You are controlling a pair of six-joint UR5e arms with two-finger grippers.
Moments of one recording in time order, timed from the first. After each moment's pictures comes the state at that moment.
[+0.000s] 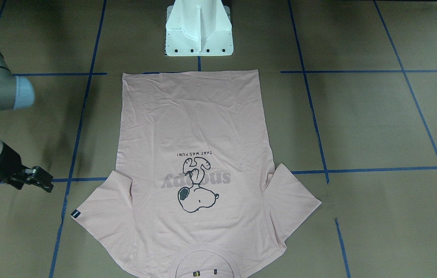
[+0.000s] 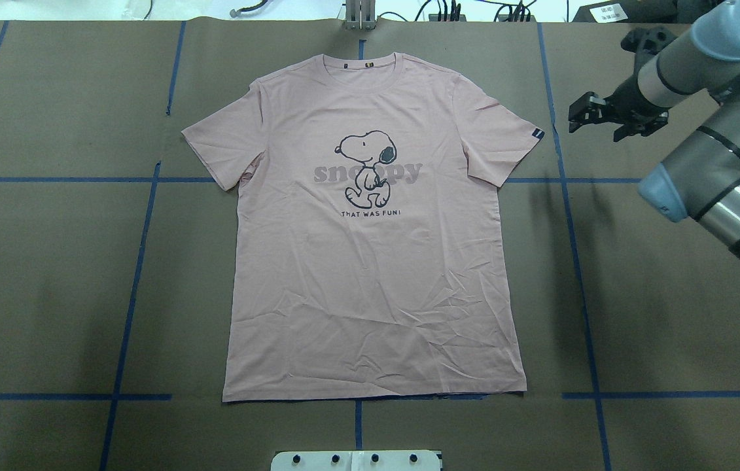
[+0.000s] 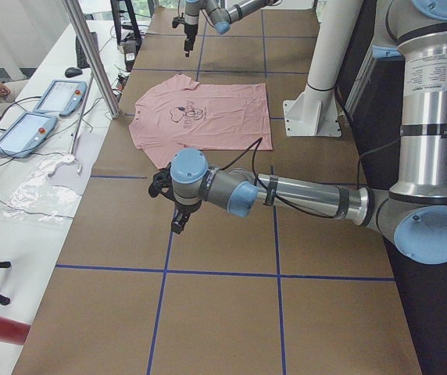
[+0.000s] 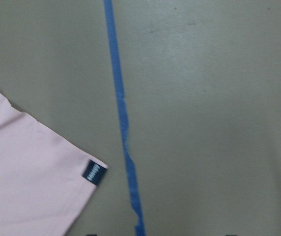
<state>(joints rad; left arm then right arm) -1.46 -1.52 -1.75 -1.83 -2.46 0.02 1.01 -1.11 1.35 -1.11 2.11 1.04</state>
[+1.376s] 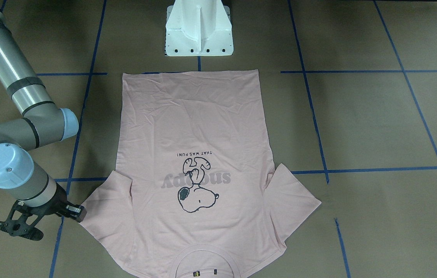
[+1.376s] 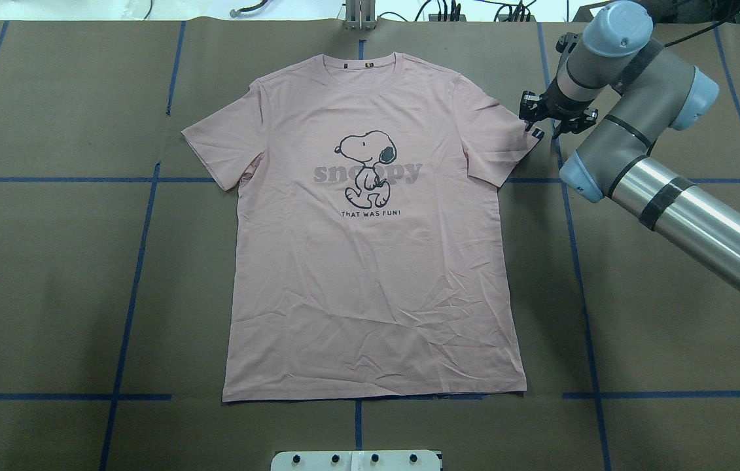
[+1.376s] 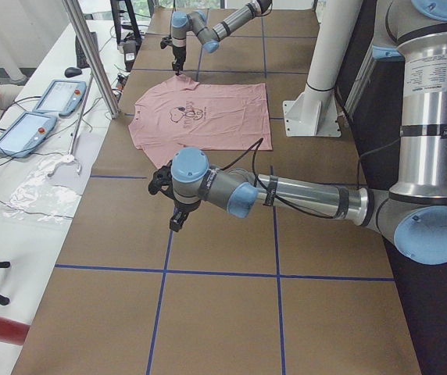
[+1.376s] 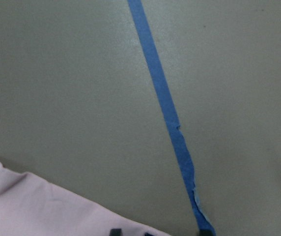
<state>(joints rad) -1.46 -1.52 -1.75 -1.87 -2.46 0.03 0.94 -0.91 1.04 -1.10 2.04 1.15</state>
